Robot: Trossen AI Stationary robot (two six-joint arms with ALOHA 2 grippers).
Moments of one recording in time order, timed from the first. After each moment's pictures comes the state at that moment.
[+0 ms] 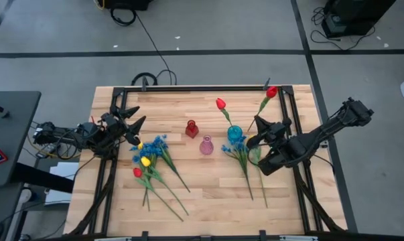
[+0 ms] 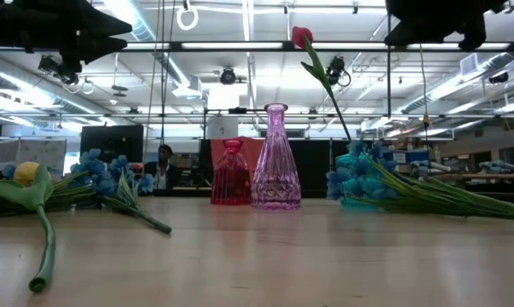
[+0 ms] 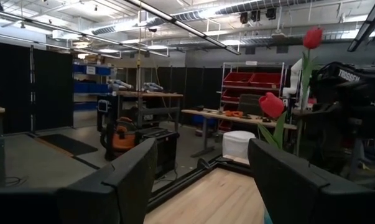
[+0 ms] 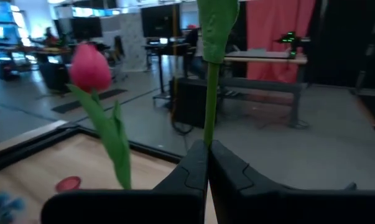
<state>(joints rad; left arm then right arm) -0.20 0.17 0.15 0.39 -0.78 0.16 0.46 1.22 0.87 -0.95 1.51 1.36</state>
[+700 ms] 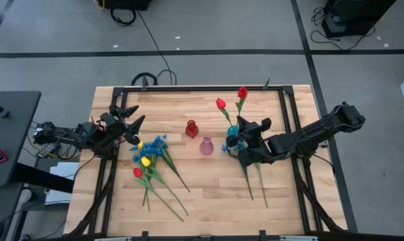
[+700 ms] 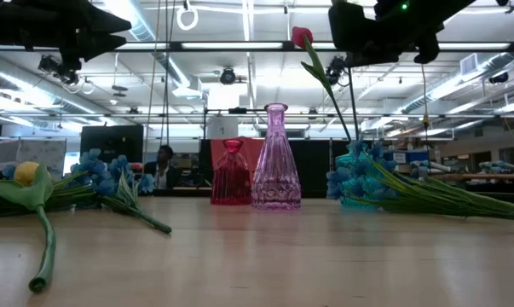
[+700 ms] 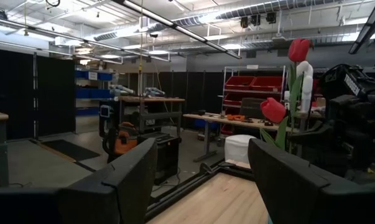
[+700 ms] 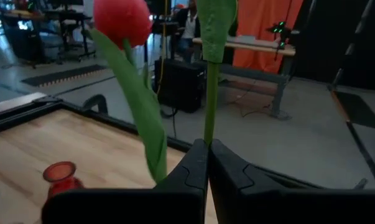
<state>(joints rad) -0.20 0.17 0.15 0.42 -0.78 0.20 0.30 1.39 0.87 -0.31 1.39 0.77</state>
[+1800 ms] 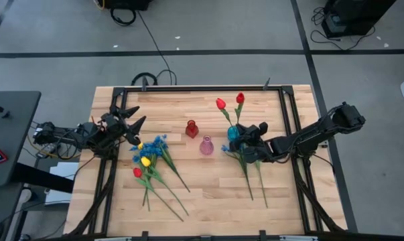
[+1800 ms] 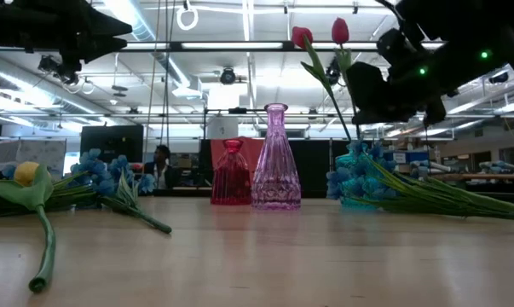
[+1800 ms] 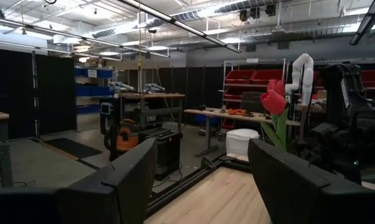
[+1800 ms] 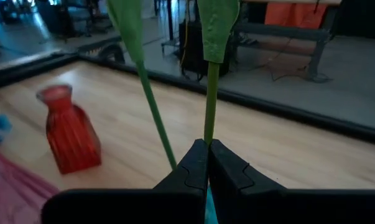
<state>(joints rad) -0.20 0.17 0.15 0.39 -0.78 0.20 0.25 1.39 0.53 0.11 1.17 0.76</state>
